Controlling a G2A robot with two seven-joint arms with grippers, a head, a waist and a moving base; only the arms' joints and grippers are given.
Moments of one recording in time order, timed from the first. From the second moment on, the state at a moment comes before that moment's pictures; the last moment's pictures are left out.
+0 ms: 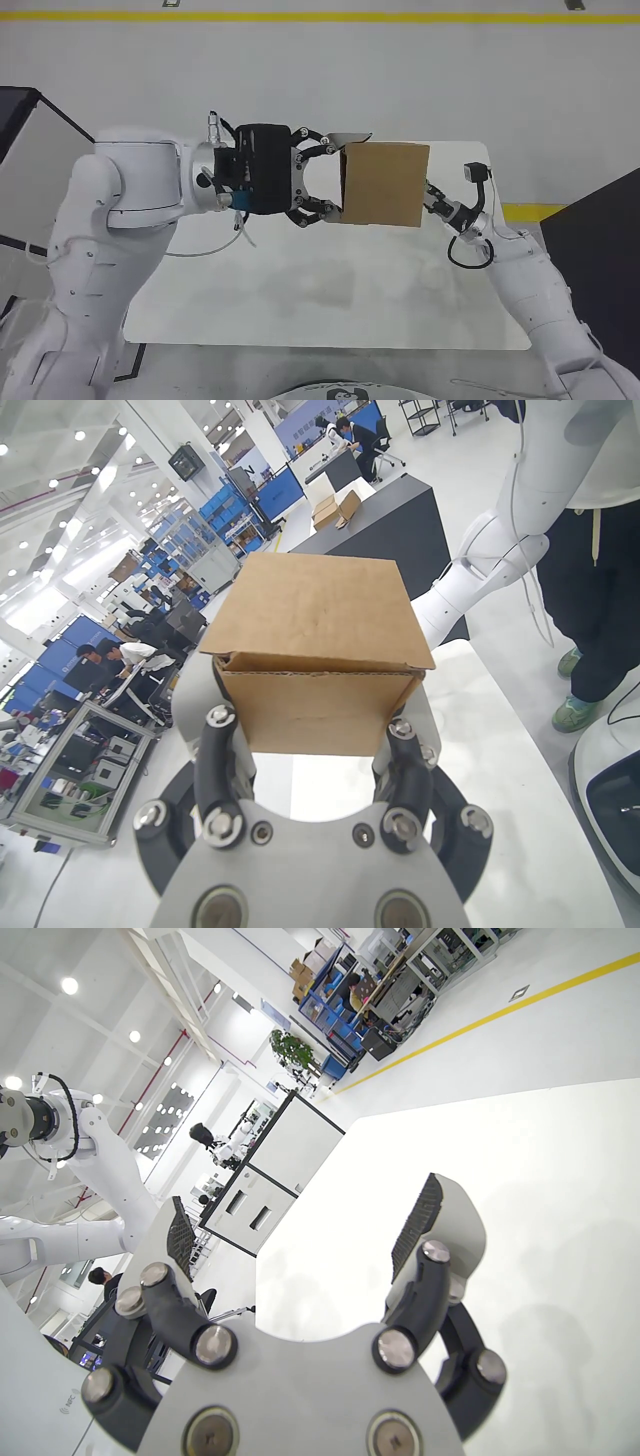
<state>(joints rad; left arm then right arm) 0.89 -1.06 -1.21 -2.08 0.79 -1.00 -0.40 -1.17 -1.09 1.22 -1.01 0.16 -0.99 0.65</state>
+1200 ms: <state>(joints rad) 1.07 -1.01 -1.20 -2.13 0.28 -0.65 -0.72 -1.17 -1.09 1.22 -1.01 0.16 -0.99 0.65</state>
